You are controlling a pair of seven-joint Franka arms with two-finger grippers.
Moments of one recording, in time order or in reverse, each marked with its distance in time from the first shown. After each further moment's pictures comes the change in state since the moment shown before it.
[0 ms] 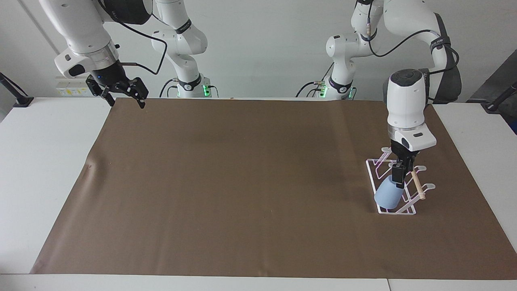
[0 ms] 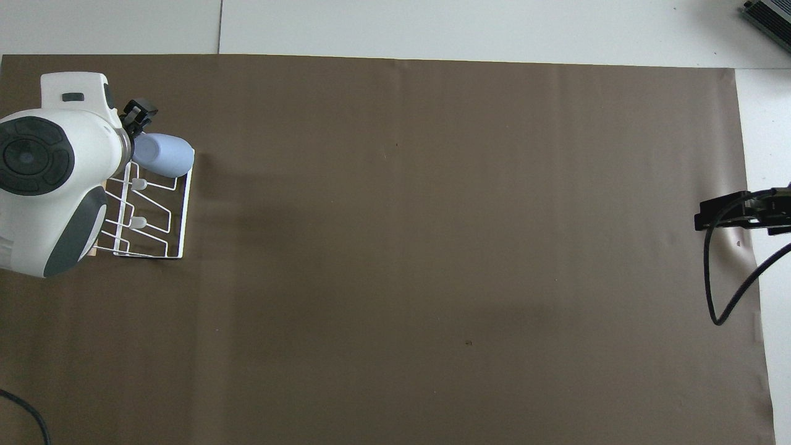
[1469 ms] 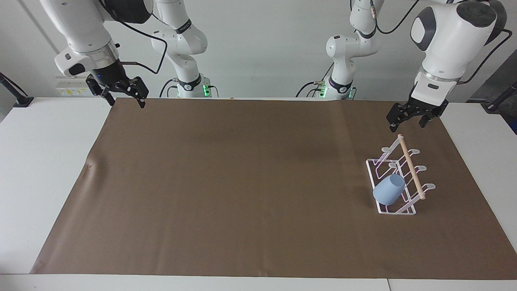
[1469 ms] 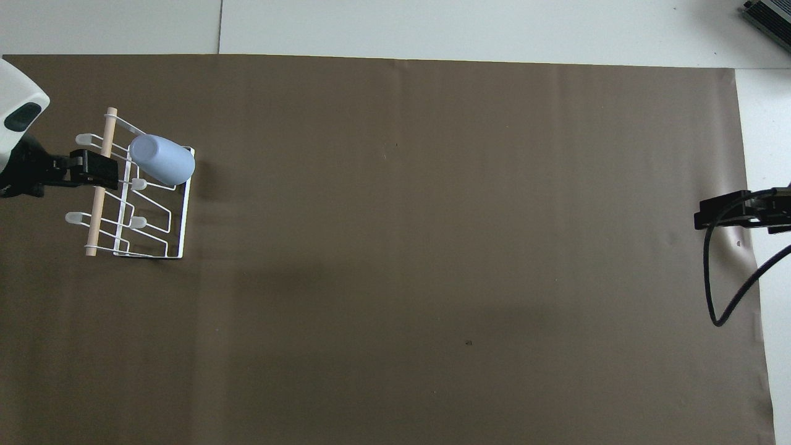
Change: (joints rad) left arm 0.035 -0.126 0.001 0.263 -0.446 -0.655 1.116; right arm 0.004 -0.002 0.006 0.012 0.000 0.000 0.000
